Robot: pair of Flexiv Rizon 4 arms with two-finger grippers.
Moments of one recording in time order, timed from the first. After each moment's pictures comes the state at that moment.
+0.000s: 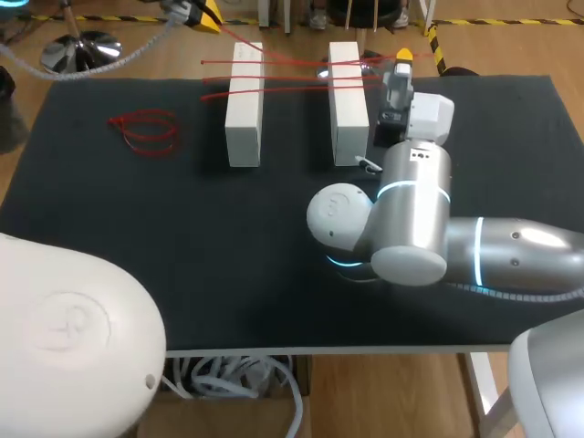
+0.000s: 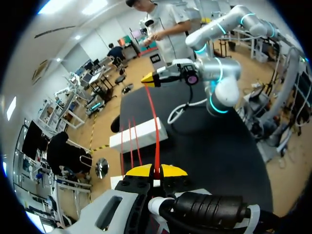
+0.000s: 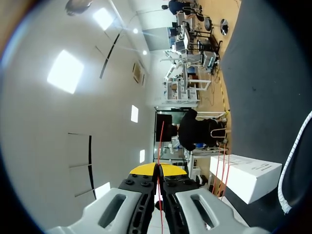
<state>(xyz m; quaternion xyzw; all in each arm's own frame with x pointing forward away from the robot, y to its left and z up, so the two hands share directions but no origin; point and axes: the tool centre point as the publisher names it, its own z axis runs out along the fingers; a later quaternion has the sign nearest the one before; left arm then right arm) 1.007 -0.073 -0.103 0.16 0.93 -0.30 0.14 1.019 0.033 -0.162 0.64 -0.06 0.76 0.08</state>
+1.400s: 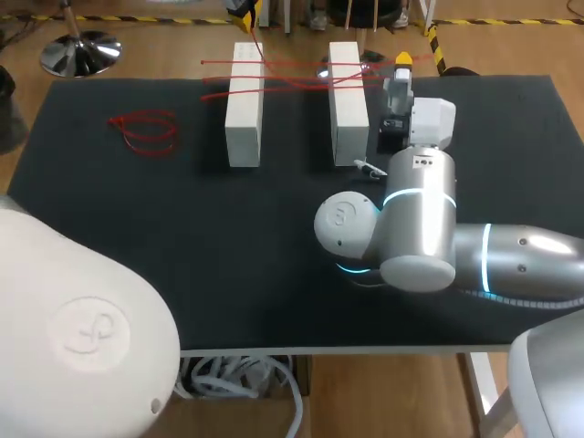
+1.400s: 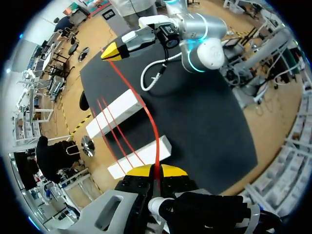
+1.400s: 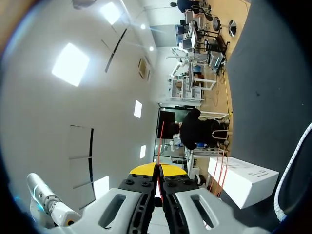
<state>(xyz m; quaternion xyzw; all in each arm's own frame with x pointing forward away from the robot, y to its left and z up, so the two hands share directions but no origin) 1.002 -0.120 -0.110 0.28 0.96 -0.01 0.07 1.015 0.033 -0.167 0.63 -0.03 0.77 0.09</state>
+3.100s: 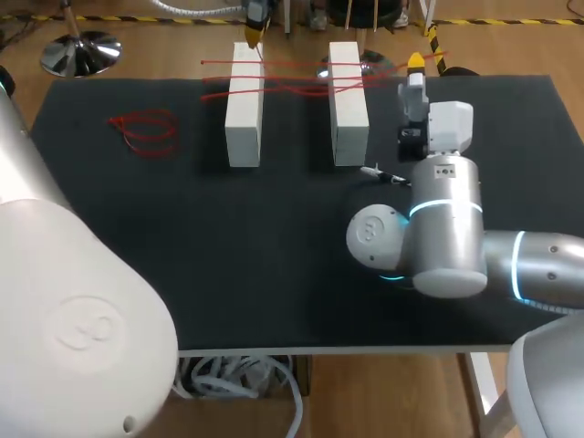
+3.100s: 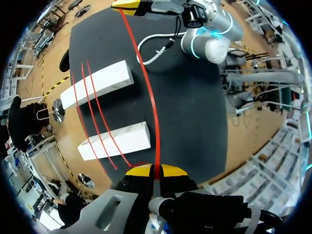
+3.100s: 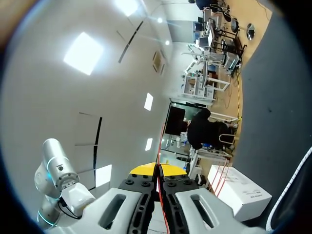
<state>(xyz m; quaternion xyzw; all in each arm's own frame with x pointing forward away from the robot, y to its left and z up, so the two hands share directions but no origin) 1.009 -0.125 -0.139 0.14 0.98 0.11 -0.03 1.011 0.014 -0.165 0.60 0.04 0.79 0.11</state>
